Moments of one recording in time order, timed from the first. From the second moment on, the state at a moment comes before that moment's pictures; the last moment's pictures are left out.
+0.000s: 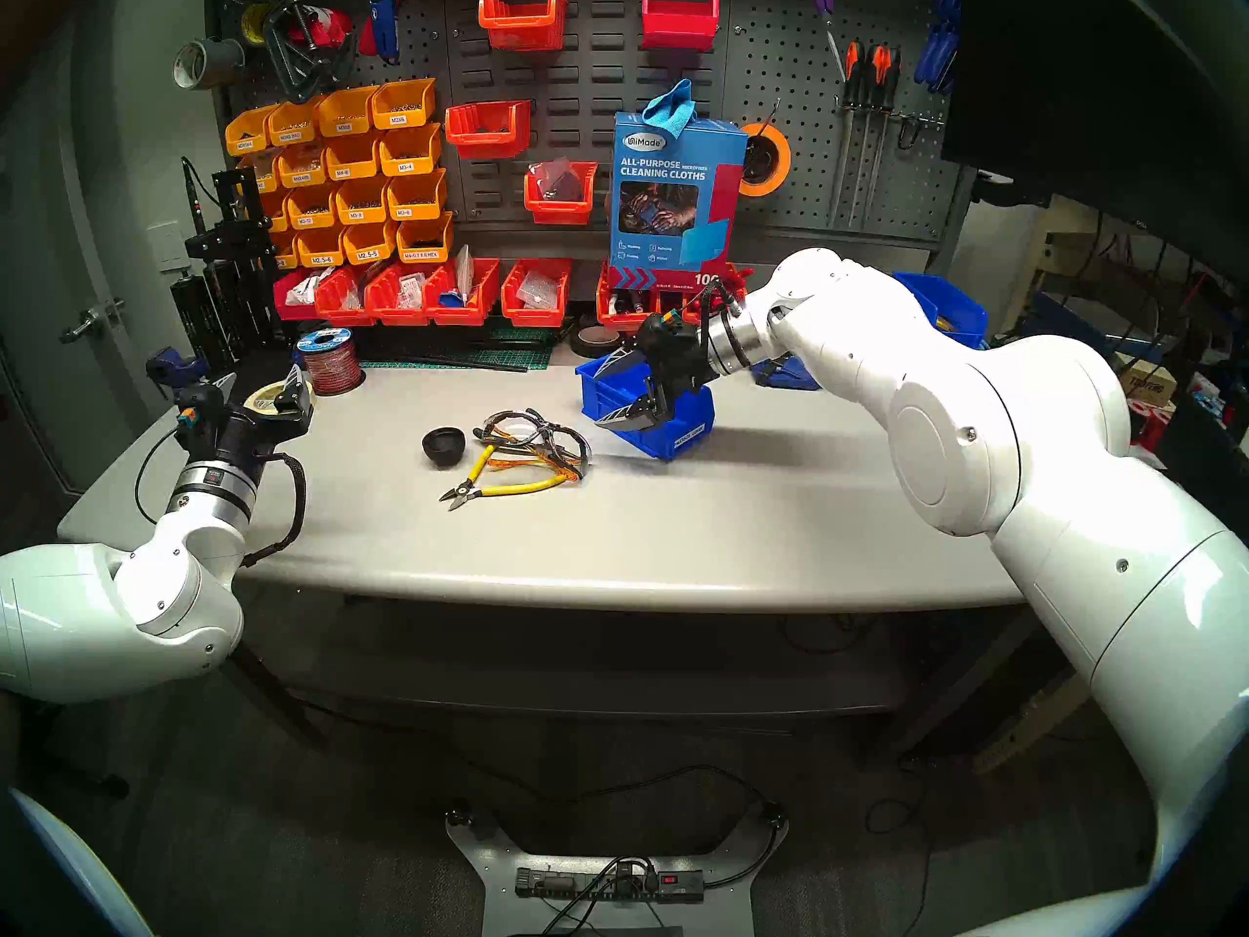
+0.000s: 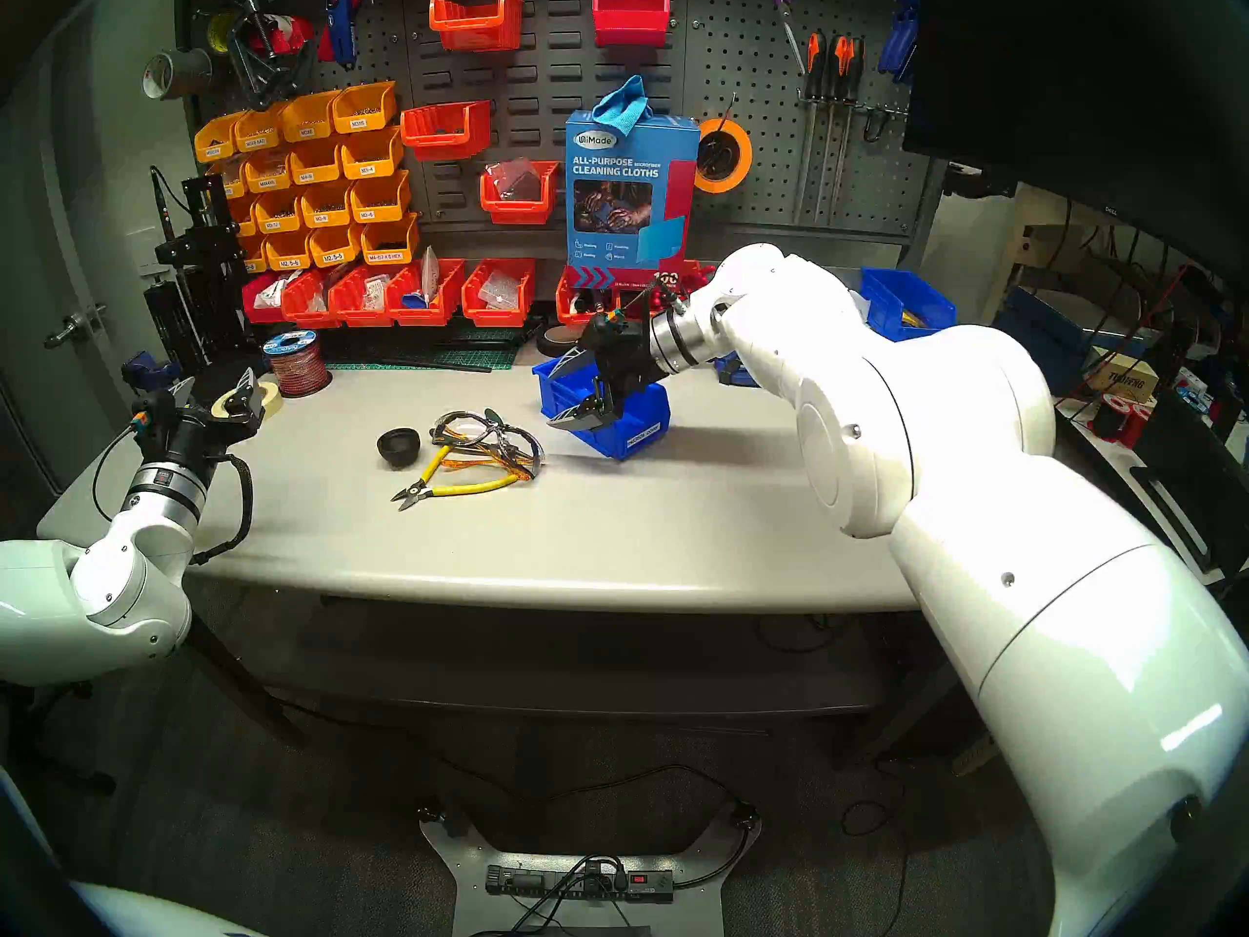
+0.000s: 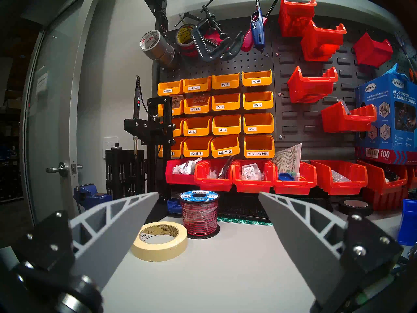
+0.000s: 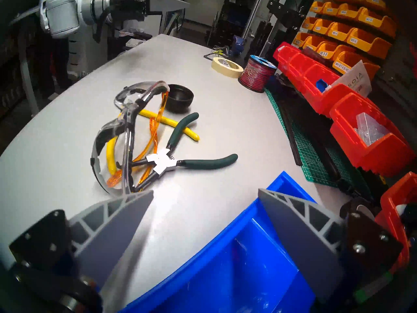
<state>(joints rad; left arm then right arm) -0.34 -0.10 1.02 -1.92 -1.14 -0.78 0.86 -0.16 -1.55 1.30 -0.09 -0.36 -0.34 1.38</state>
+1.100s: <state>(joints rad) -0.33 -0.10 1.02 -1.92 -1.14 -0.78 0.86 -0.17 -1.46 1.29 -0.11 -0.36 -0.28 1.34</state>
